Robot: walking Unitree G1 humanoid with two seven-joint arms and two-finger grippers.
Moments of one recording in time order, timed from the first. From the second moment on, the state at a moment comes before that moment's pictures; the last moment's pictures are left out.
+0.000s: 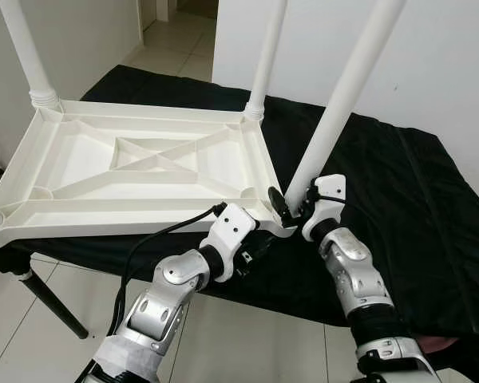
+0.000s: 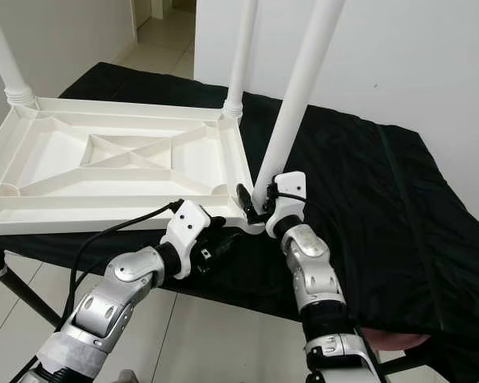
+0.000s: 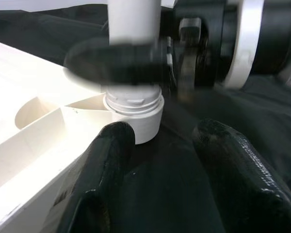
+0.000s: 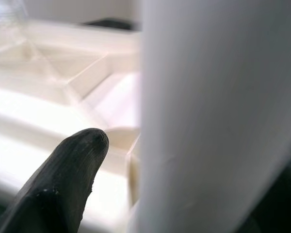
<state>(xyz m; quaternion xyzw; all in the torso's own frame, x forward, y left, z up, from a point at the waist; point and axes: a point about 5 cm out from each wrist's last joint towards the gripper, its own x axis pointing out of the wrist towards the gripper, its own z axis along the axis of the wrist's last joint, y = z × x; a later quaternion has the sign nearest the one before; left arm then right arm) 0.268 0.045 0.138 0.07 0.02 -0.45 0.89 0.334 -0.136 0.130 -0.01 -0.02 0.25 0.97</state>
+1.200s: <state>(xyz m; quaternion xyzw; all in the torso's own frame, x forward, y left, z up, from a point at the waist) 0.269 0.049 0.137 0.08 0.02 -0.45 0.89 0.351 -0.152 0.111 -0.06 0.03 0.30 0.95</state>
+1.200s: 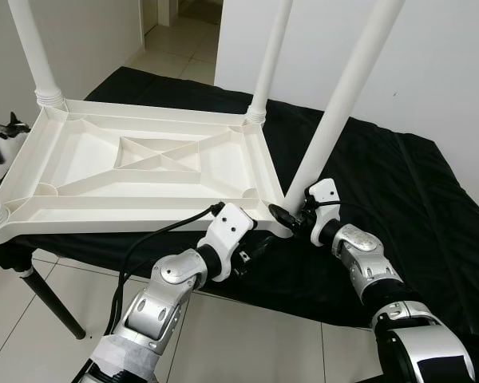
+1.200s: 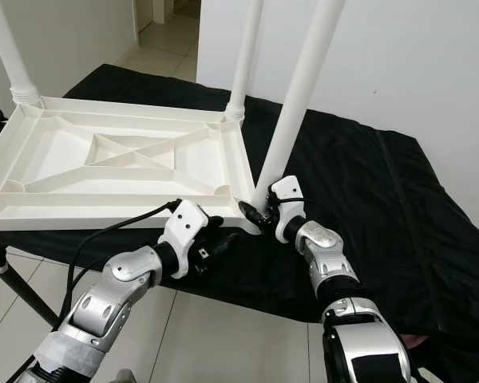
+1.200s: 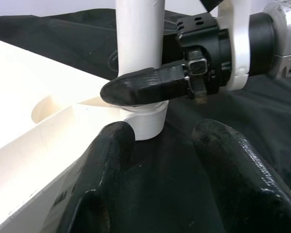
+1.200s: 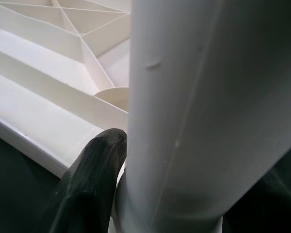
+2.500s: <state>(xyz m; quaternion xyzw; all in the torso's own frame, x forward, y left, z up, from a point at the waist) 0.269 0.050 0.137 0.08 0.02 -0.45 0.89 0.319 -0.115 0.112 0.04 -0.01 0.01 1.00</state>
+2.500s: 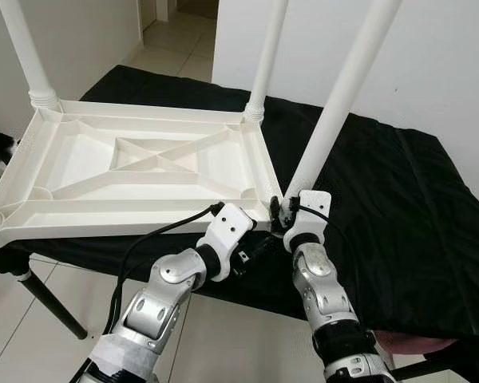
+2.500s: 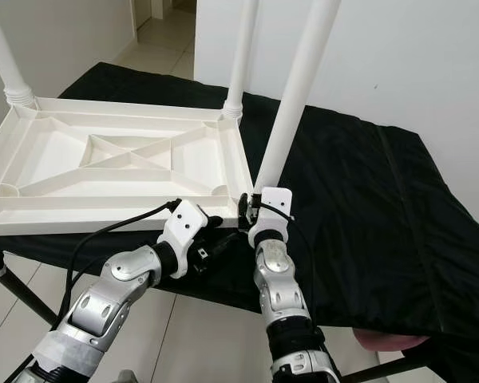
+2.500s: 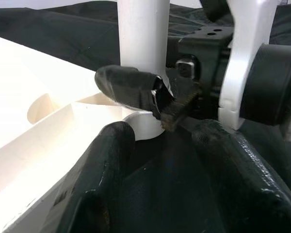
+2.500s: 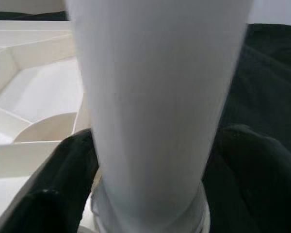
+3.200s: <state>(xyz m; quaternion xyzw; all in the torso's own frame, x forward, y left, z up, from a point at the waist) 0.272 0.049 0.142 0.08 0.02 -0.45 0.89 0.343 -0.136 0.121 -0.03 -0.01 0.25 0.97</state>
